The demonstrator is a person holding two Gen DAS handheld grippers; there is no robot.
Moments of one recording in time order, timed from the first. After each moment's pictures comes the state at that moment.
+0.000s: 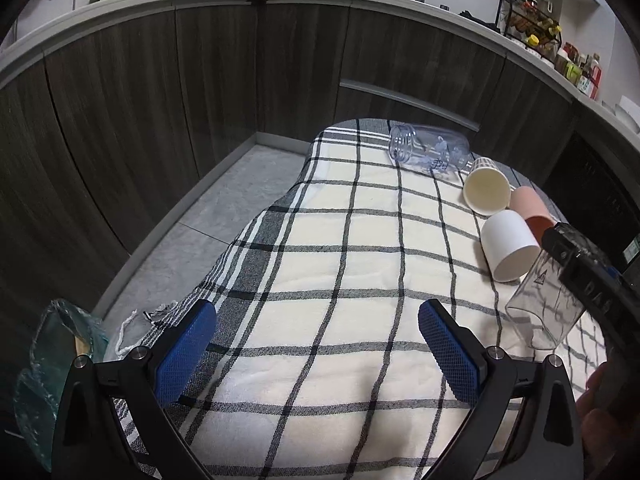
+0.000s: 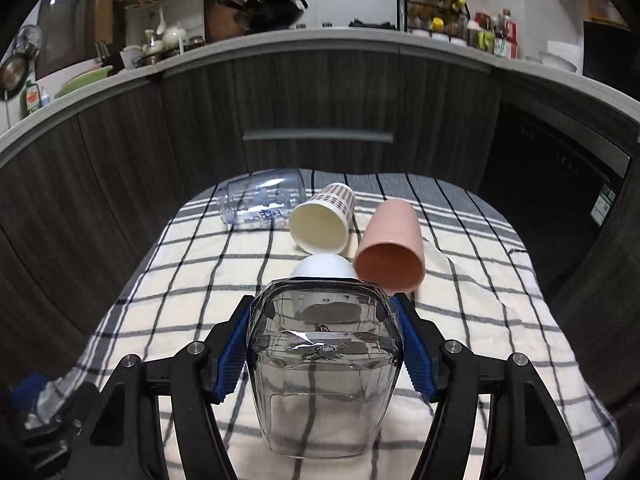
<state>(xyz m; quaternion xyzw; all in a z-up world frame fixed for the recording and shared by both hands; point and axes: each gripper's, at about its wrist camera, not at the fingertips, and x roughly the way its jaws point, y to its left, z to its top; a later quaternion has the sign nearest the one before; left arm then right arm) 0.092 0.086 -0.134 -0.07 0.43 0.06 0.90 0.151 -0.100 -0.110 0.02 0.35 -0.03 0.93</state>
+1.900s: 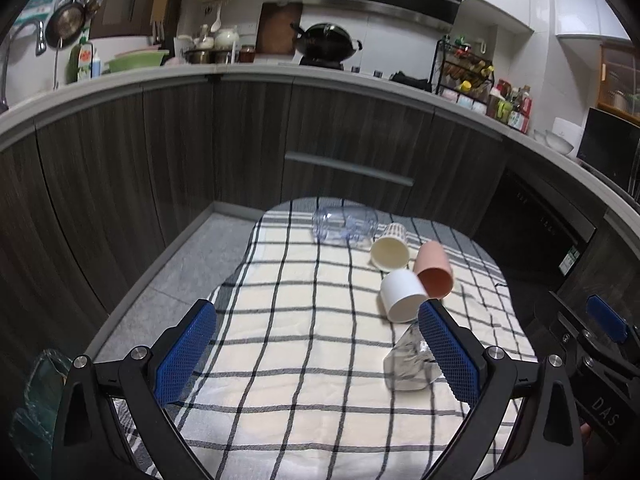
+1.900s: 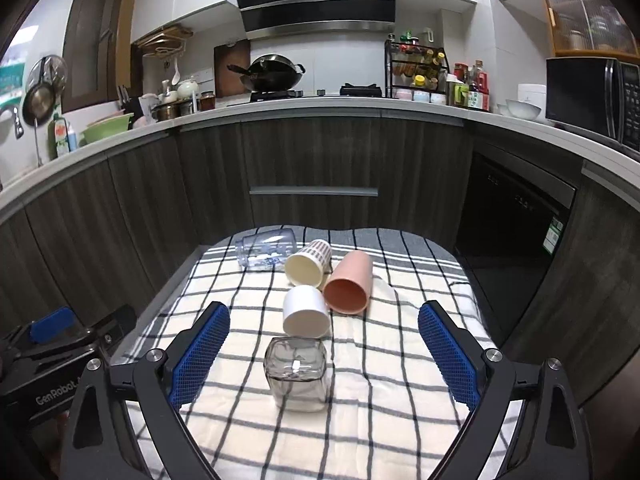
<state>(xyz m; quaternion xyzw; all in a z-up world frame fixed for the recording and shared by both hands) 0.030 0.043 -0.020 -0.06 0.31 -0.02 0.95 0.024 -0.132 -0.011 0.02 0.27 -0.03 0.96</state>
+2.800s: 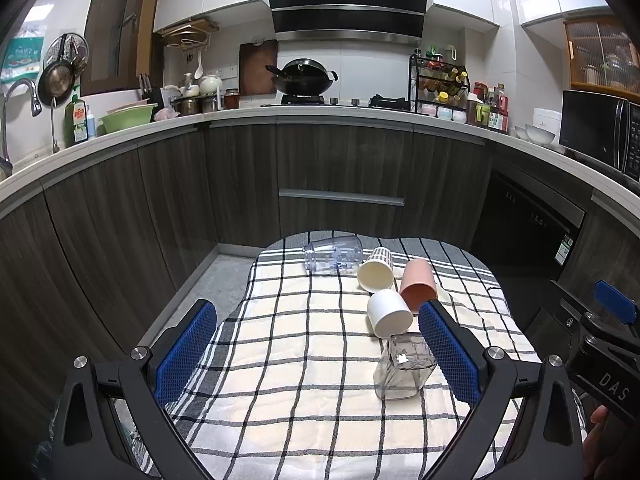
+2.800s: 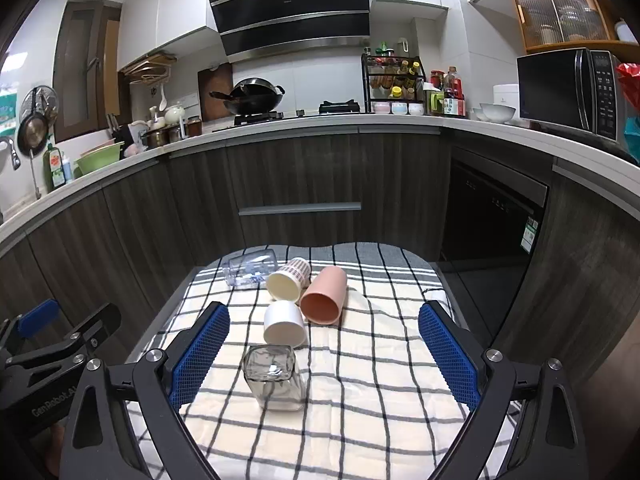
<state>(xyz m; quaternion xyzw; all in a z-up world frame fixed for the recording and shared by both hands) -0.003 0.004 0.013 0.00 0.26 -0.02 0.97 -0.009 -0.169 0.014 0.05 0.25 -0.04 0.97</state>
